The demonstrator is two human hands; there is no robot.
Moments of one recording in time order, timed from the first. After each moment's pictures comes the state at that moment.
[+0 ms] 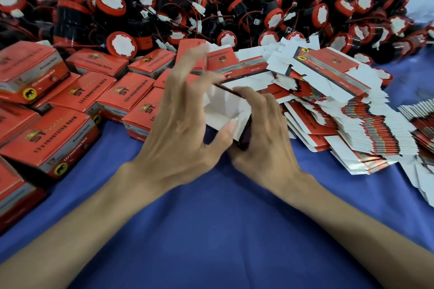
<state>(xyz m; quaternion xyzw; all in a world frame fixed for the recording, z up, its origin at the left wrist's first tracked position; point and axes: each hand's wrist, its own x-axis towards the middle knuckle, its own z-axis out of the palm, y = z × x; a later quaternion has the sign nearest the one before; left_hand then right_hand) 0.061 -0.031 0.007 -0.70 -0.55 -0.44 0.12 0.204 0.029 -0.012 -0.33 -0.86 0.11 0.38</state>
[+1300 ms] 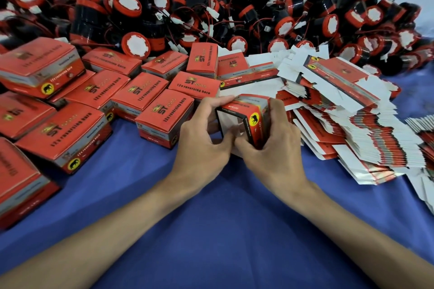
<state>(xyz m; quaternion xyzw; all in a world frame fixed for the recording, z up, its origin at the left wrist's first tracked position) 0.084 -0.031 -0.014 -0.50 -0.55 -0.64 -0.18 0.200 0.025 -0.009 -0.33 -0.80 0.26 0.42</state>
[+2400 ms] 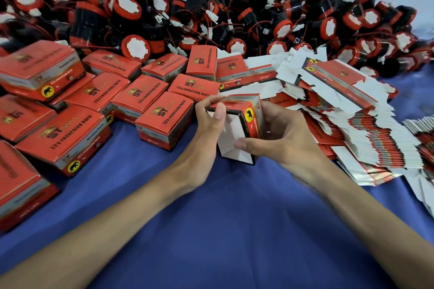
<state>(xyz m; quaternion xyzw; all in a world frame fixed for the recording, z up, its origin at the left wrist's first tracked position) 0.091 -0.008 0.019 -0.35 -0.56 -0.68 -0.31 0.217 0.034 0.028 -0.24 -0.71 0.59 0.30</state>
